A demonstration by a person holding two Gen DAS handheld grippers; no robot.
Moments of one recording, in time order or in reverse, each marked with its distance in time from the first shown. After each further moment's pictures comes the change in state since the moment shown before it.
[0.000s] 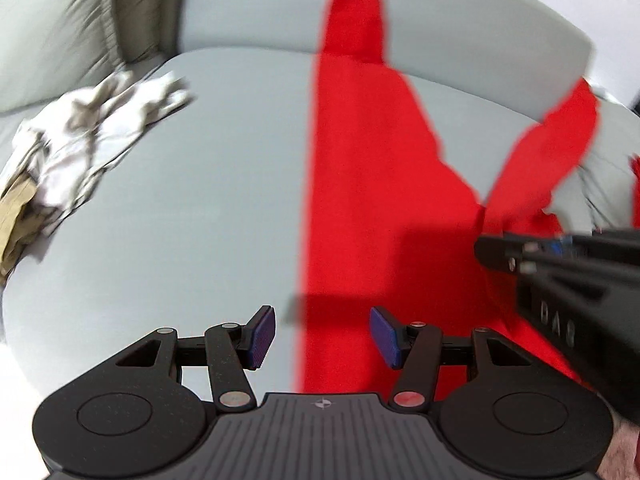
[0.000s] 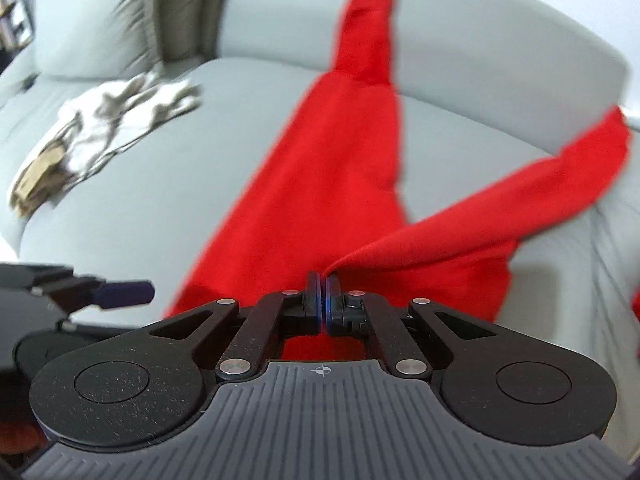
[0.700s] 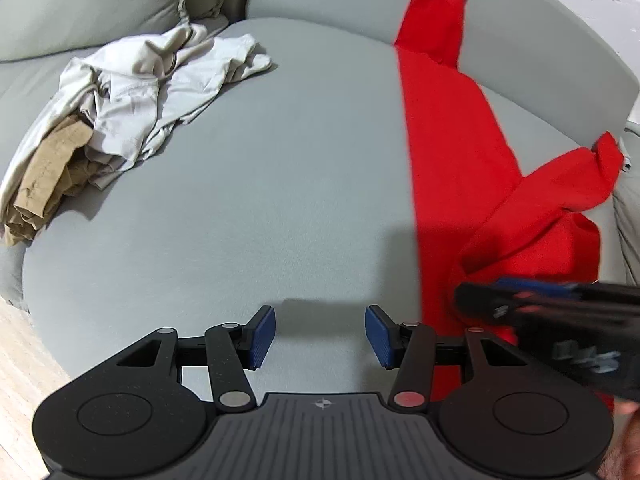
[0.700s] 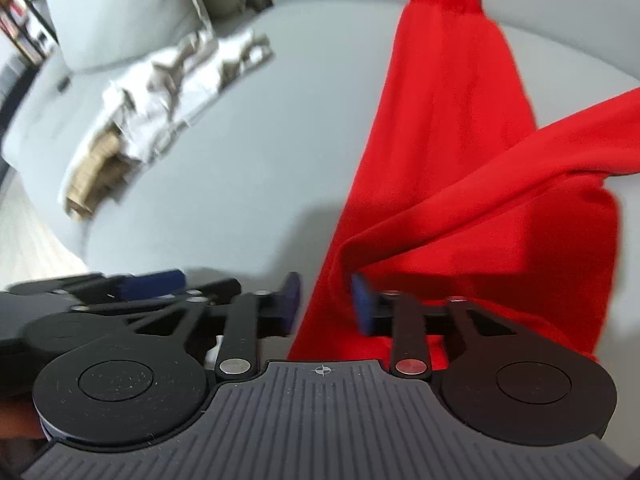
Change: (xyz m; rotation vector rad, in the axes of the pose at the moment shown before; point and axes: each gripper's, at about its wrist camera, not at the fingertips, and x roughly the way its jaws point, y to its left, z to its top) left arm -0.013 0.057 -0.008 -0.035 0.009 0.001; right arm 0.016 0.035 0.002 0.152 0.081 0.222
